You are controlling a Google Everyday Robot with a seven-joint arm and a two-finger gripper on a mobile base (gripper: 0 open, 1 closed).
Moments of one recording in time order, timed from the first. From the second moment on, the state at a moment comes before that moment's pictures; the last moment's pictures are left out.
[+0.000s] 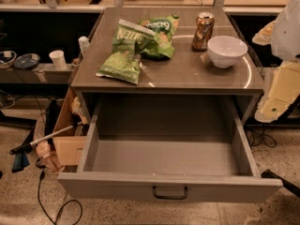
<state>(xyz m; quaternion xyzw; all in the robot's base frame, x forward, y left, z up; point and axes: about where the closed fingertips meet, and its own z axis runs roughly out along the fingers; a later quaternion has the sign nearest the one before) 0.439 -0.219 0.973 -0.60 0.78 -0.04 0.16</state>
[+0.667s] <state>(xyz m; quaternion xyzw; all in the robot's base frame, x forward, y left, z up) 0.418 -0.252 0.945 -0.59 0.79 -0.04 0.15</state>
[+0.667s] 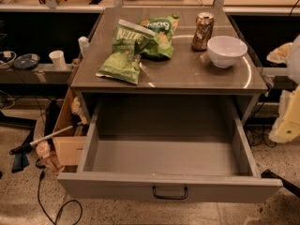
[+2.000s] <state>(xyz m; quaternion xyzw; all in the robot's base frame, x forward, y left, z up) 0.336 -0.264 0.910 -0.64 0.73 0.10 0.20</state>
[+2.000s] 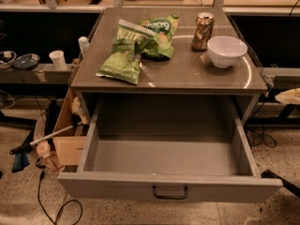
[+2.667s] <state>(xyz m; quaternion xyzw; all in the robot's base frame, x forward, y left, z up) 0.289 -0.230 0.878 -0.65 0.72 0.15 0.19</state>
